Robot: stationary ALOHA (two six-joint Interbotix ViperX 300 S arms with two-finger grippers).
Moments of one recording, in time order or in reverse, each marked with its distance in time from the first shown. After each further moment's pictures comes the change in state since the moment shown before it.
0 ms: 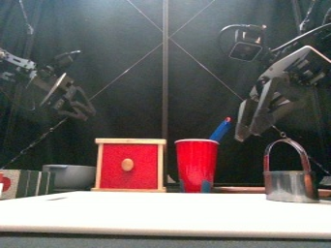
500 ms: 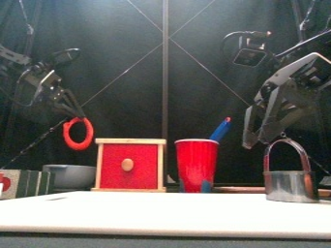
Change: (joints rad) left arm 0.190 -0.008 -0.012 0.032 0.451 -0.014; right arm 0.014 0.002 0.069 0.034 0.173 0.008
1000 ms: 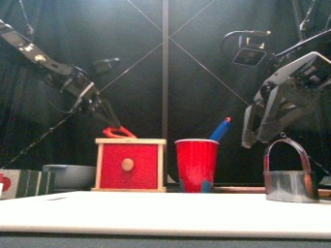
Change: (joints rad) left arm -0.075 0.098 -0.149 0.095 -0.086 0.002; right arm 0.002 0.002 0.008 0.005 0.000 0.002
